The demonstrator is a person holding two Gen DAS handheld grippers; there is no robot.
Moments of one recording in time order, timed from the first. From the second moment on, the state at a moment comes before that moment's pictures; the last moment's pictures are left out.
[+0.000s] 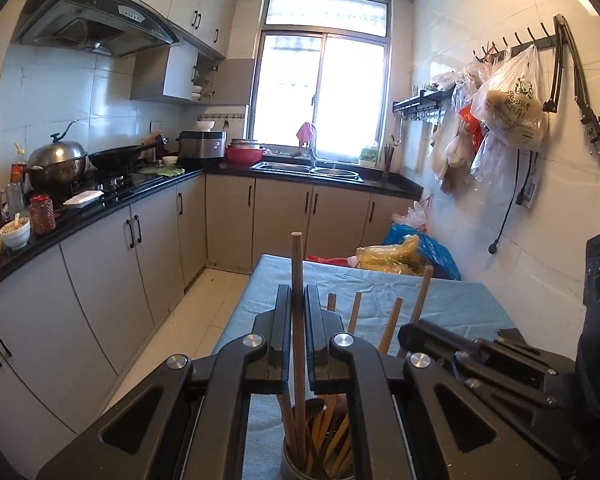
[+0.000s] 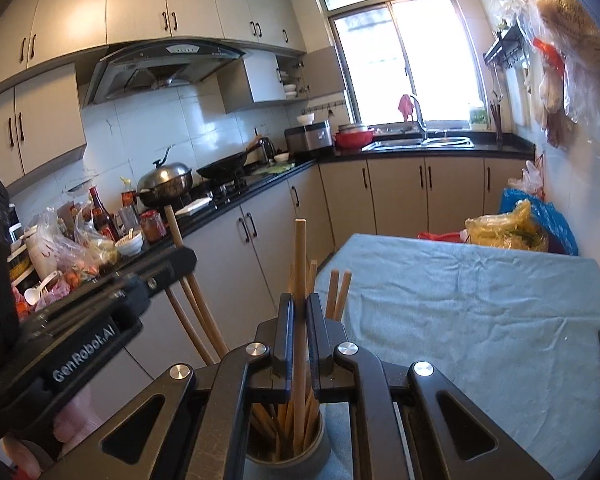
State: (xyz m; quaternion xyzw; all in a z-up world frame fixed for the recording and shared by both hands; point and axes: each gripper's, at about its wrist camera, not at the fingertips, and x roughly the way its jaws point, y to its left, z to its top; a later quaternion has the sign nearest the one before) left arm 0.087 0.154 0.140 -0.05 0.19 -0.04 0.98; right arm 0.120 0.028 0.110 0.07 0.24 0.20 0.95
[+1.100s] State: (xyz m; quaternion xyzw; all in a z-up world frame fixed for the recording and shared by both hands) left arm 0.028 0.135 0.100 -0.02 0.22 0.05 0.97; right arm 0.039 -0.043 0.107 0.10 0.22 0.17 0.95
